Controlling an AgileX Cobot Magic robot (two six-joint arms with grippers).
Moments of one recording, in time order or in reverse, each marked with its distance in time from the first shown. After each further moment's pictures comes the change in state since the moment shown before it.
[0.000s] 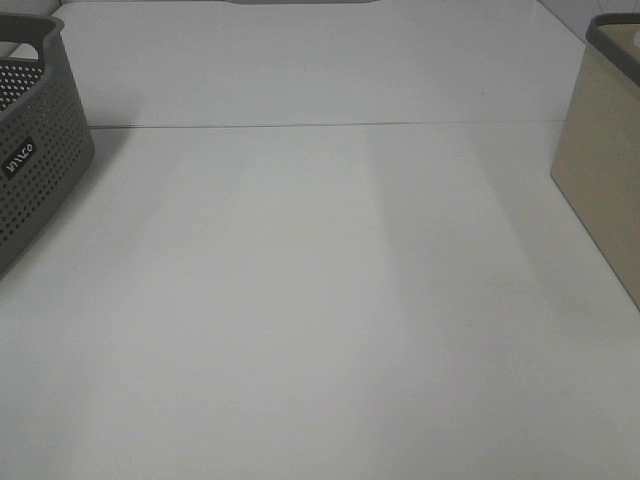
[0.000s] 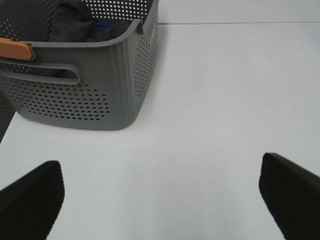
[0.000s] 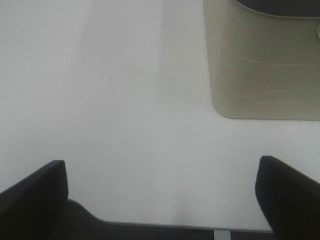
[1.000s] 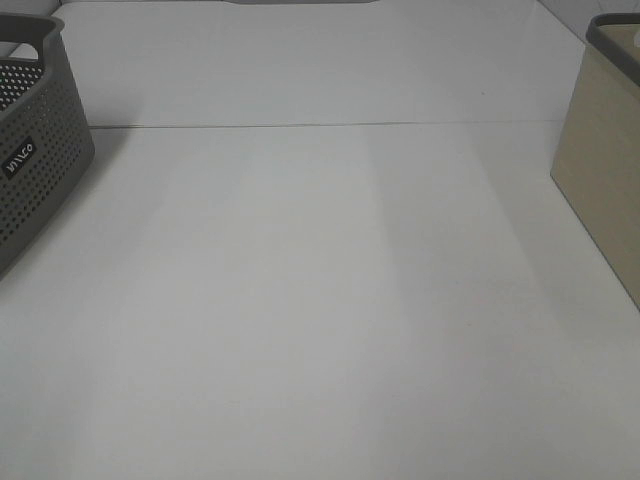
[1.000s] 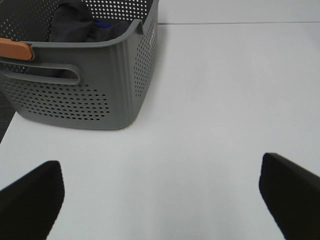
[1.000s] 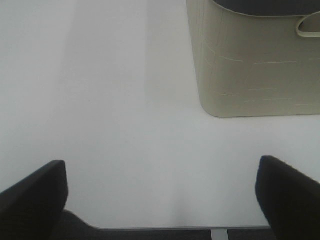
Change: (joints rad) left arm 0.000 0.000 0.000 0.000 0.000 0.000; right arm -0.066 0.000 0.000 0.004 -0.009 0.000
